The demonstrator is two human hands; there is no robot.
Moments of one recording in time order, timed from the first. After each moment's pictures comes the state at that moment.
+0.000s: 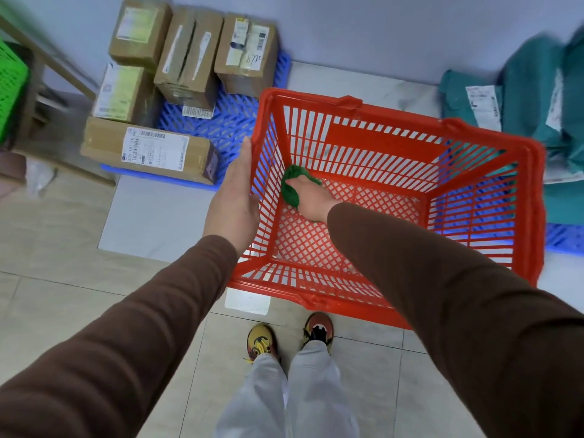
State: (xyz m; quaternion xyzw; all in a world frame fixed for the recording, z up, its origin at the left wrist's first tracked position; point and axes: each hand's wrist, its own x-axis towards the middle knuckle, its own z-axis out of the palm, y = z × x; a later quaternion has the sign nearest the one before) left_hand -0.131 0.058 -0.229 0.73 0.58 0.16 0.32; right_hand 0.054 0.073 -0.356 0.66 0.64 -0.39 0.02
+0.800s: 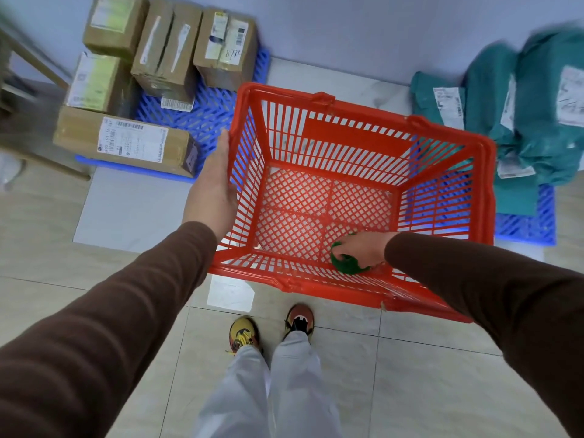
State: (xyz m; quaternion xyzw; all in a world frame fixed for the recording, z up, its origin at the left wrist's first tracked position) left_hand -0.128 0.054 -0.221 0.72 0.59 0.15 0.33; right_hand 0.168 -0.054 -0.334 0.43 0.73 -0.38 0.36
